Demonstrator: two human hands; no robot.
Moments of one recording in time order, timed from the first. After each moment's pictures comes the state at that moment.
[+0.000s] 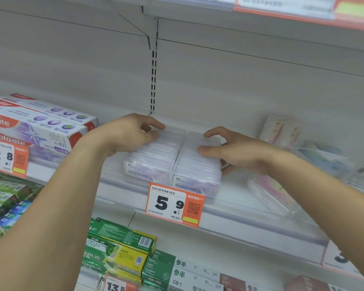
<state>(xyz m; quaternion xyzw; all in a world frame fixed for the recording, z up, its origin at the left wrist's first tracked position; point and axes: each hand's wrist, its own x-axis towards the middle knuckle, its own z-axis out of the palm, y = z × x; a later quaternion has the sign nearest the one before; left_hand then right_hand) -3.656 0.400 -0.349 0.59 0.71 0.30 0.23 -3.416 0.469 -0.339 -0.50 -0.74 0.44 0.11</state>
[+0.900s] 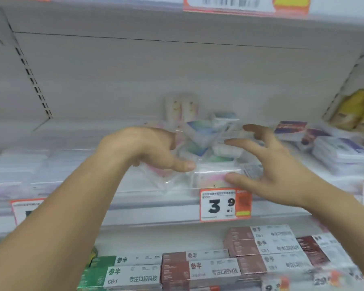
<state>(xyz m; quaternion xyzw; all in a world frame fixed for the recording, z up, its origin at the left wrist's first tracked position) -3.382 0.431 -0.306 0.76 0.62 -0.11 0.16 -3.132 0.405 -0.359 -0.56 -0.81 0.04 0.17</state>
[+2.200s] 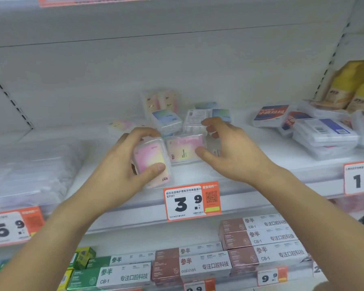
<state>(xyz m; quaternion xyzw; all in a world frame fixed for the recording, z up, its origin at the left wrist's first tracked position) -3.367 0.405 -0.375 0.76 0.53 0.34 0.14 -3.125 0.447 -0.382 -0.54 -0.79 0.08 0.29</state>
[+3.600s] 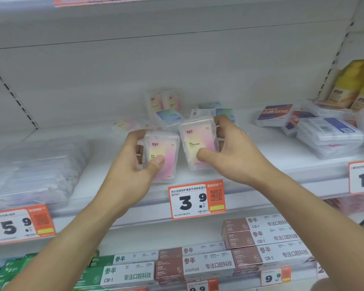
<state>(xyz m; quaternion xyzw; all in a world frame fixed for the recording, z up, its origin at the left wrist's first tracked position) -3.351 0.398 -0.385 0.62 0.57 0.44 0.30 -3.144 0.423 -0.364 -0.53 -0.70 0.29 0.38</state>
